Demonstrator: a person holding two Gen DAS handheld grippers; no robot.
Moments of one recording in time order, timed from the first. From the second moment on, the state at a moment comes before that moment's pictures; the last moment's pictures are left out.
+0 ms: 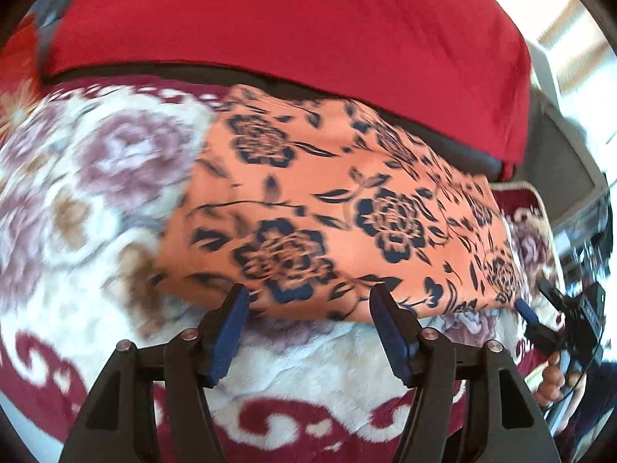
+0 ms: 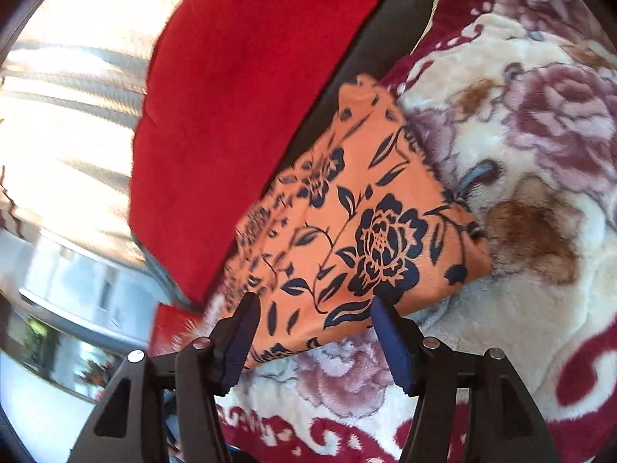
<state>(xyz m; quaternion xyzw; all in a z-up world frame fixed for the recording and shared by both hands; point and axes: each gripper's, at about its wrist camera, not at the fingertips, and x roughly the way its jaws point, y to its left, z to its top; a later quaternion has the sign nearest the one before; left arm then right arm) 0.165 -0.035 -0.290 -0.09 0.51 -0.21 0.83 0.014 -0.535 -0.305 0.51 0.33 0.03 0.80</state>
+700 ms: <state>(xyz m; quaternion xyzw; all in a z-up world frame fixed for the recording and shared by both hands) 0.162 0.018 -0.342 -0.30 0.56 -0.13 0.76 0.011 -0.536 -0.336 0.59 0.32 0.05 0.74</state>
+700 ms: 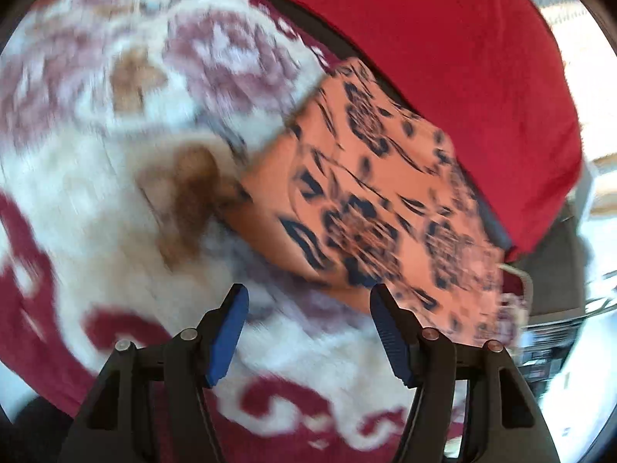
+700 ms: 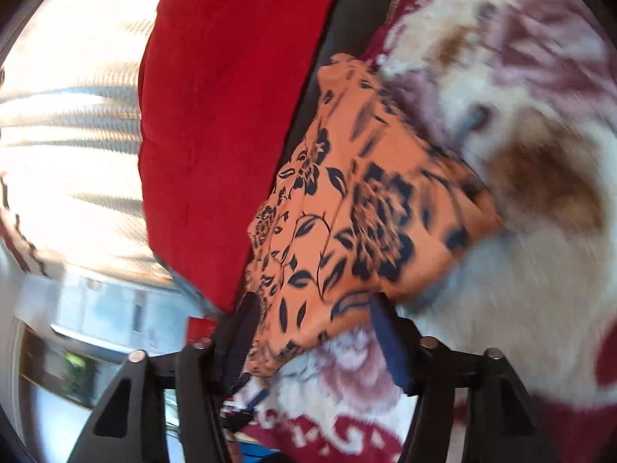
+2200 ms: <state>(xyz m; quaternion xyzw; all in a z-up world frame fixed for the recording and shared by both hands) 0.078 0.046 -0.282 -0.22 0.46 -0.08 0.86 -0.080 -0.598 -0.326 0.58 0.22 -0.18 0.76</state>
